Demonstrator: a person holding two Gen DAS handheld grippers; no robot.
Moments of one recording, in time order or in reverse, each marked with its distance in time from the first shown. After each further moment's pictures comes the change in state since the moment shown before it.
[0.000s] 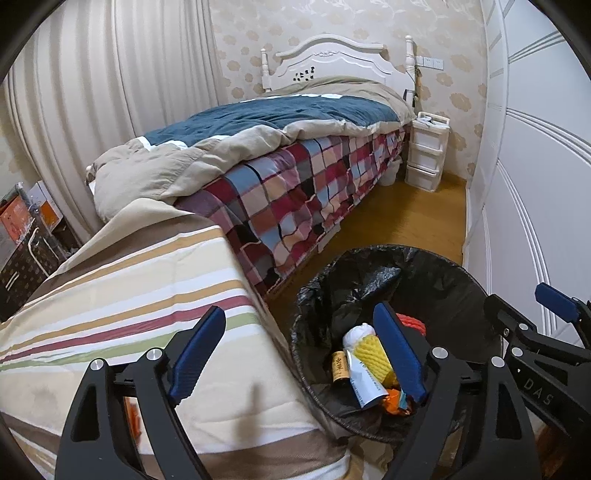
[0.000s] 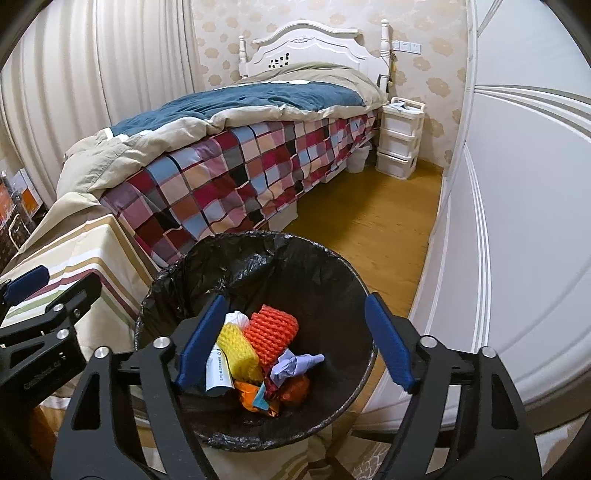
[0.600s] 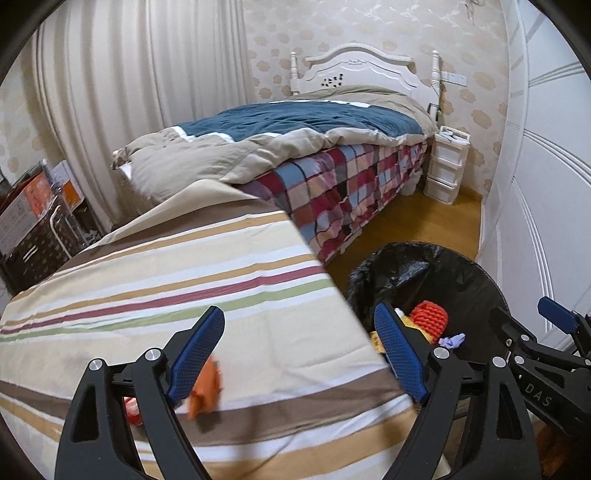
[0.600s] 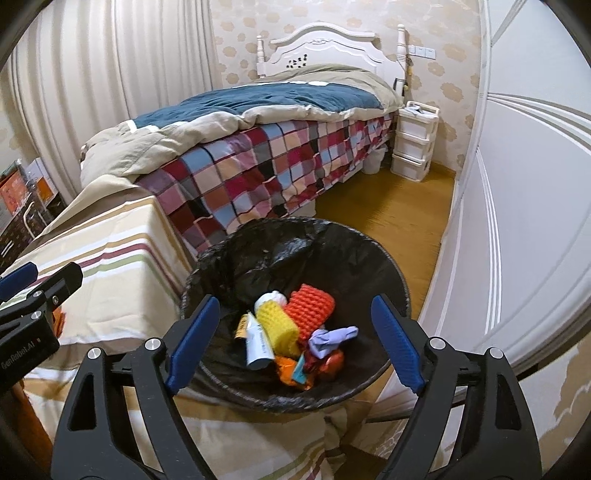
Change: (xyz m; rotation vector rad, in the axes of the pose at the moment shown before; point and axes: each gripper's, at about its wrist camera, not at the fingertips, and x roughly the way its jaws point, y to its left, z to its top) left arm -0.047 0.061 -0.028 -0.084 -0.012 0.050; right arm -0.035 0.043 -0.023 -0.041 0.000 0.051
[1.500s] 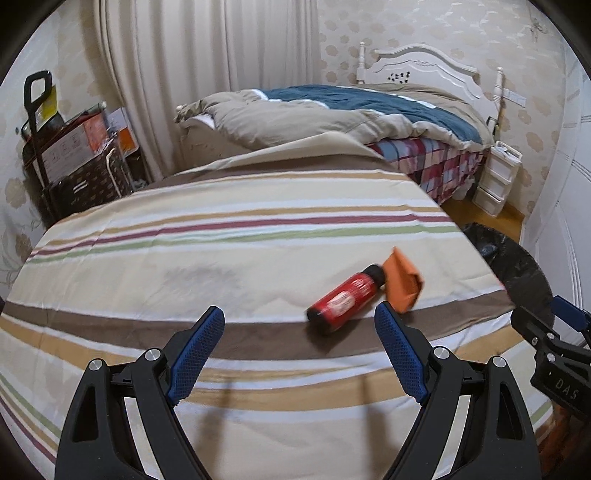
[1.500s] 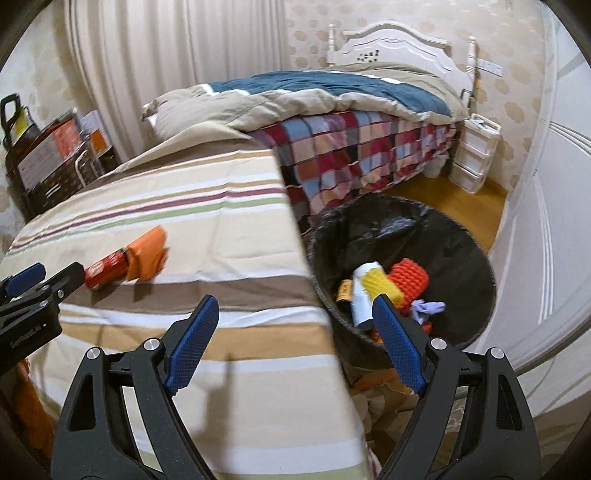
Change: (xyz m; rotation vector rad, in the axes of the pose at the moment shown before) left arm -0.035 0.123 -0.069 -0.170 0.071 0.129; right arm -0.026 0.111 -0.042 -0.173 0.056 0.164
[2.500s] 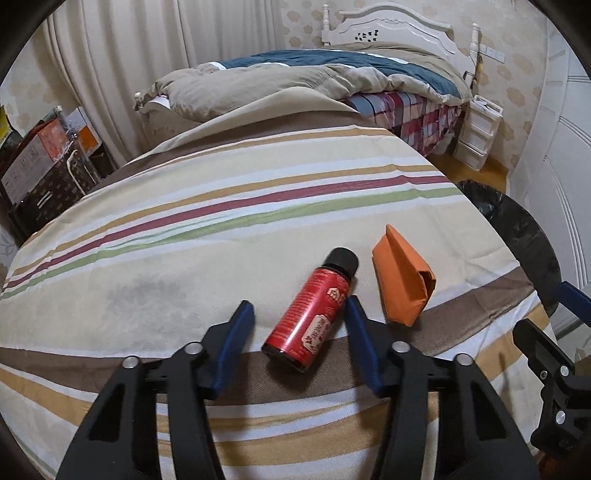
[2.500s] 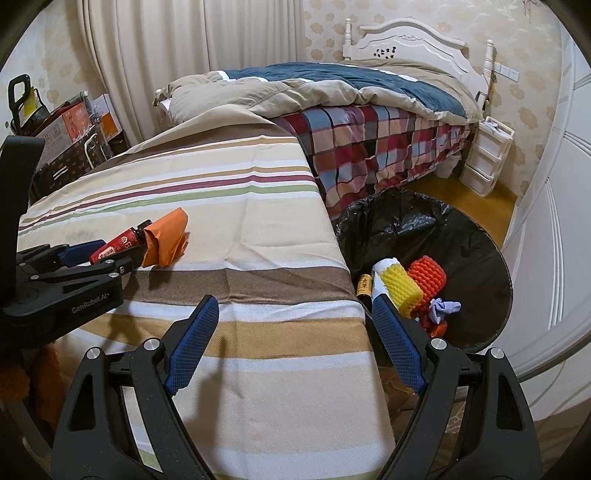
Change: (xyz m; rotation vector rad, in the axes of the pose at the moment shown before) left arm 0.047 -0.018 0.008 0.129 0.136 -0.081; right arm 0.009 0.020 -0.002 -0.041 0.027 0.016
